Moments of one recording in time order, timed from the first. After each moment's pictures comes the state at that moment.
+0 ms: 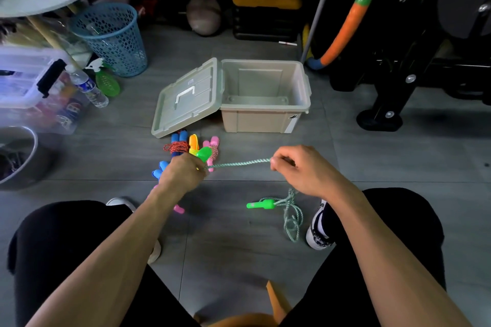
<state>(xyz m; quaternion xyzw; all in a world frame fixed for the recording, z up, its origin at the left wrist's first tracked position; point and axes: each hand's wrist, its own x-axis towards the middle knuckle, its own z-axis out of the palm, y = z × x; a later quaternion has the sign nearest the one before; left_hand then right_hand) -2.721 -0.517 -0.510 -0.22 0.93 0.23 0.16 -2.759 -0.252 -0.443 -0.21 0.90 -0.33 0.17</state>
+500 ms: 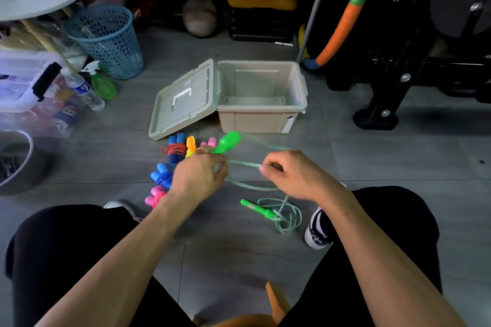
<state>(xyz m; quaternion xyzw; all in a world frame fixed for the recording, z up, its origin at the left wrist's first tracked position) -2.715 -0.481 -0.497 -0.04 0.98 0.18 0.01 -2.754 -0.262 -0.445 -0.23 0.90 -0.30 0.19</state>
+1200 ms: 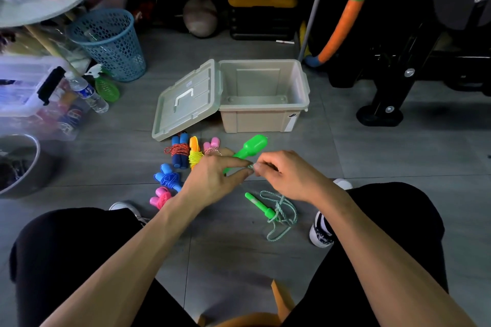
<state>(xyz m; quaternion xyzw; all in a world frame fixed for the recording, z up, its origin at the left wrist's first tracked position) -2.712 -0.468 -0.492 0.12 0.91 0.39 -0.07 -2.750 -0.273 -0.450 -0.25 0.89 -0.34 0.19</state>
